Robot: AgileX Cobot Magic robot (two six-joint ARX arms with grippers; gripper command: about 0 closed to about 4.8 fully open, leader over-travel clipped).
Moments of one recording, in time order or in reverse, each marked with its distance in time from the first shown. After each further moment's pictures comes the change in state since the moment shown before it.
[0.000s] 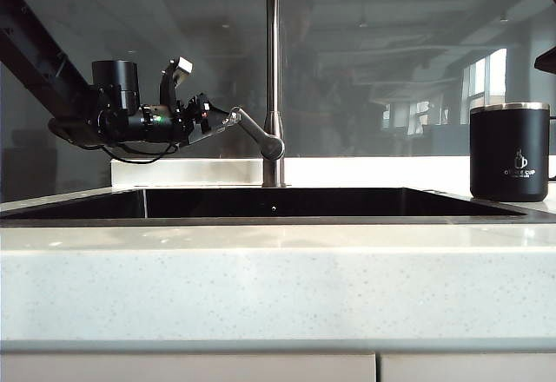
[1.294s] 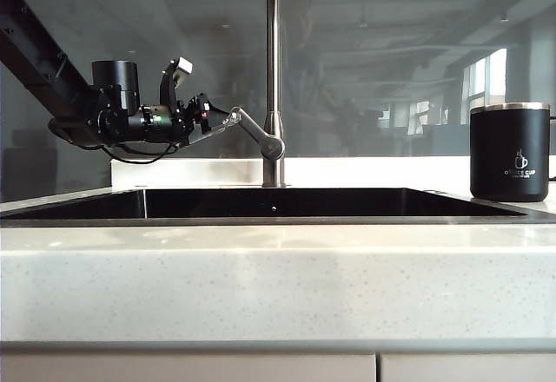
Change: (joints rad) left arm 0.000 0.000 0.001 0.000 0.000 0.000; right arm 0.163 -1.065 -0.220 -0.817 0.554 -0.132
